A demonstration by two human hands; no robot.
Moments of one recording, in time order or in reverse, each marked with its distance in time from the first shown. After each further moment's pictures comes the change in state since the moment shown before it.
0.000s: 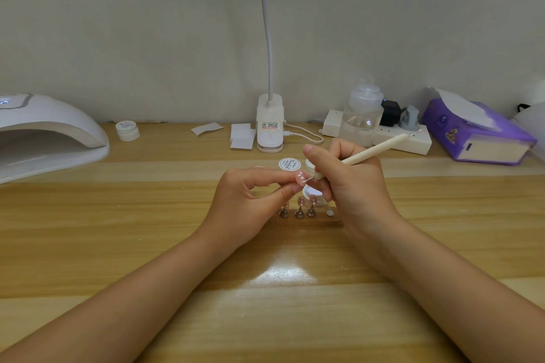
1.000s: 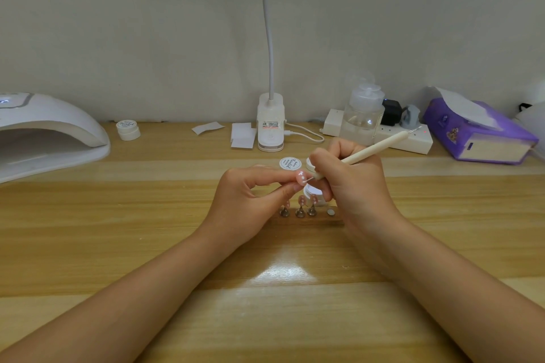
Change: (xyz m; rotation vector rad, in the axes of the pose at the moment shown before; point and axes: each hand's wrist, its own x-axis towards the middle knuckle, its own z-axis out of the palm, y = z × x) left_hand 0.000 -0.001 0.000 0.004 -0.005 0.008; right_hand 0.001 -0.002 0.001 -0.033 0.016 0.015
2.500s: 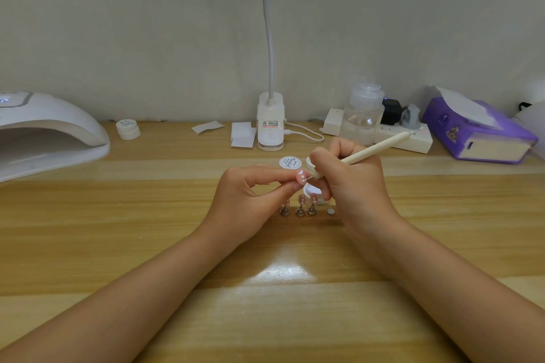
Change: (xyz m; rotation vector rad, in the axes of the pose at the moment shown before) left_hand 0.000 0.001 -0.001 0.010 0.001 0.007; right_hand 0.000 0.002 0.000 -0.011 0.014 -0.012
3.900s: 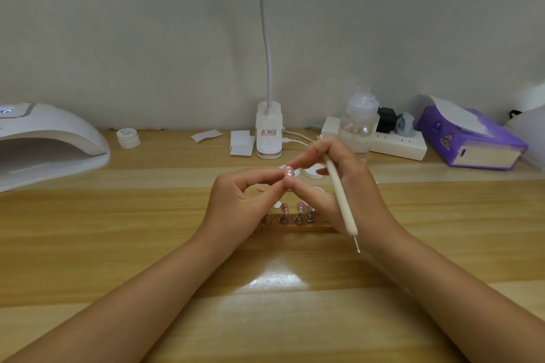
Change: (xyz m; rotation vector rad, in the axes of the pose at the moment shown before) left_hand 0.001 0.007 -0.004 -0.081 0.071 -0.203; right_hand -0.004 0.000 -0.012 -0.516 -0.196 -0.385
